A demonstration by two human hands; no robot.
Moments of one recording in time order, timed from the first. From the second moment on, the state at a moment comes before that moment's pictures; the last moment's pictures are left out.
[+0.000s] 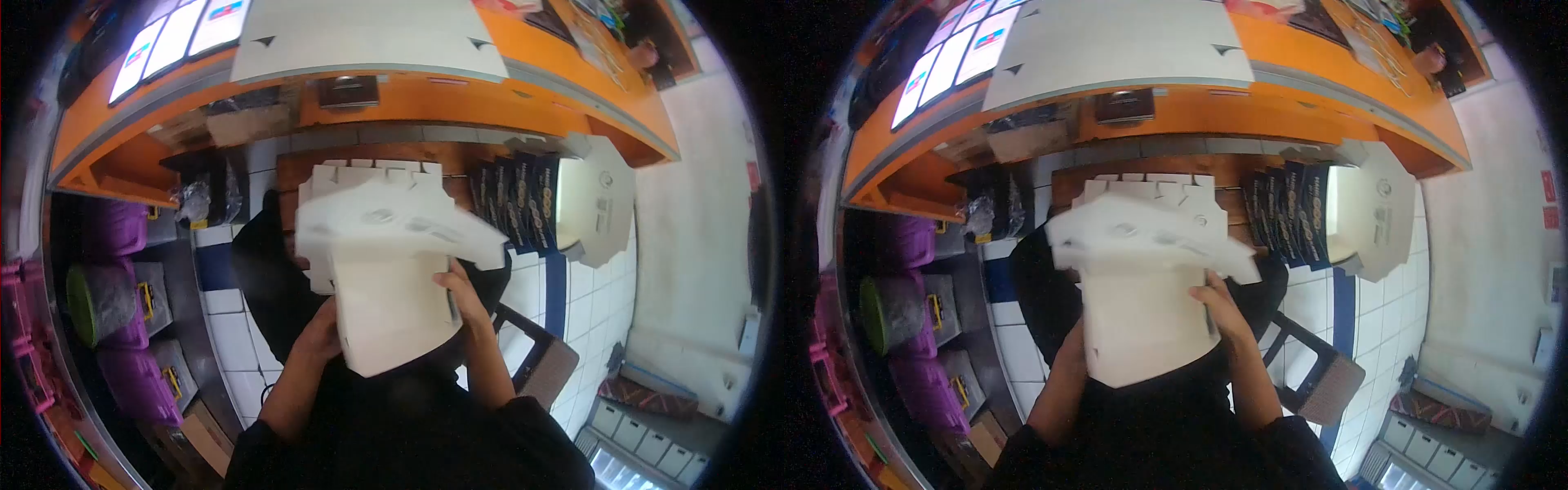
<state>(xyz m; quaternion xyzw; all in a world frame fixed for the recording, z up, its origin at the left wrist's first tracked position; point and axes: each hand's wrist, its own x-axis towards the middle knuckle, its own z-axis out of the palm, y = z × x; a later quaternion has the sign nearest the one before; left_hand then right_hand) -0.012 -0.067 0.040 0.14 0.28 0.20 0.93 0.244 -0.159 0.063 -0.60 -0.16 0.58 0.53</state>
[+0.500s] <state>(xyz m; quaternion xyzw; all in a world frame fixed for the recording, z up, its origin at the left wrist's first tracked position) 0.016 -0.046 0.095 0.69 0.41 0.12 0.59 0.180 -0.136 0.061 -0.66 -0.27 0.54 0.44</state>
